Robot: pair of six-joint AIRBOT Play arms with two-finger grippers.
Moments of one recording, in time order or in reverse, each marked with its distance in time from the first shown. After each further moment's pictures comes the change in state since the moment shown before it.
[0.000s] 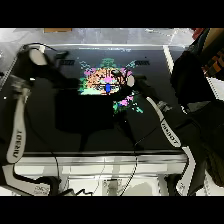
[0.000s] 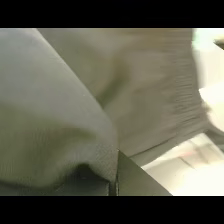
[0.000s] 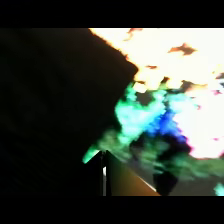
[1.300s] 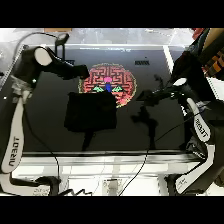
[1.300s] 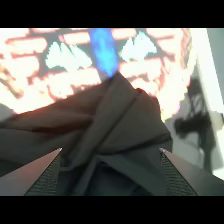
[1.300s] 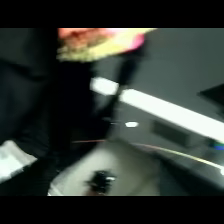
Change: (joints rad) left arm -0.040 0.100 0.001 0.090 0.294 -0.095; right arm -0.456 0.133 -0.422 0.626 0.145 -0.239
